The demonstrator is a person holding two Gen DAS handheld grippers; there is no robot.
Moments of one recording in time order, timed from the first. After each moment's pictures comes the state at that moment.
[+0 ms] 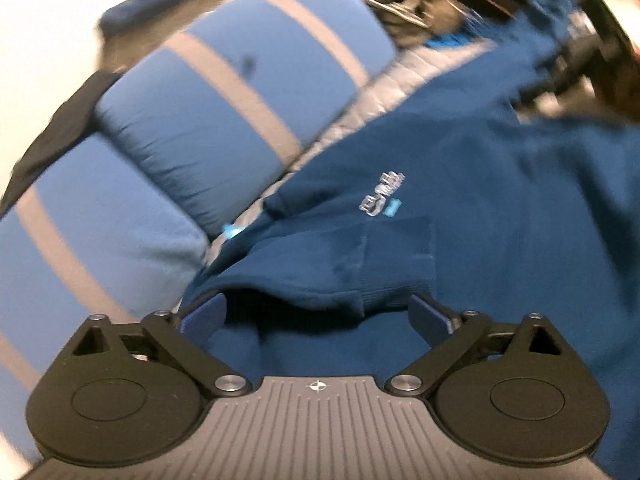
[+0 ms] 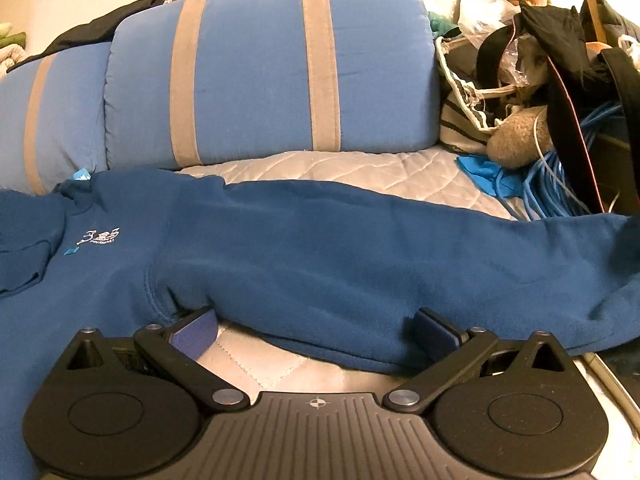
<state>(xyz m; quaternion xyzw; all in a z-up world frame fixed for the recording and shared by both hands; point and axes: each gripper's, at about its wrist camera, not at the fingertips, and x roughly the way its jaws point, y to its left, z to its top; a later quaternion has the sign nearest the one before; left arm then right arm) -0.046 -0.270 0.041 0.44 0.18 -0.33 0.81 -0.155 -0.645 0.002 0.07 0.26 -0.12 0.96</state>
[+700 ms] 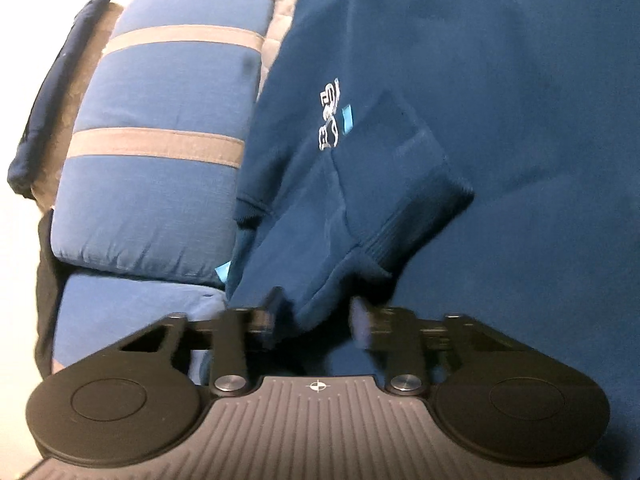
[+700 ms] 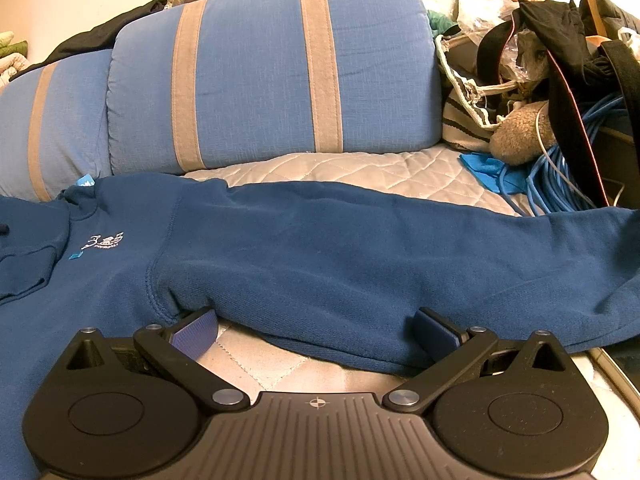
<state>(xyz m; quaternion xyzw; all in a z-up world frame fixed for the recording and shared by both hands) -0.026 -0.289 -0.036 0.68 0.07 -0.28 0.67 -0.156 -0.646 0.001 0.08 0.25 -0.12 0.96</state>
